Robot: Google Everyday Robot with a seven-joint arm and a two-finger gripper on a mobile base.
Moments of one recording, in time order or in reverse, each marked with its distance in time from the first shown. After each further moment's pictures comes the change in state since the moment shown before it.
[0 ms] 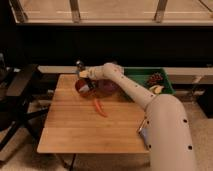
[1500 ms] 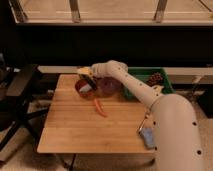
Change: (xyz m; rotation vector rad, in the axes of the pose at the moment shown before) arm -0.031 0.001 -0.047 0.039 -0.068 -0.029
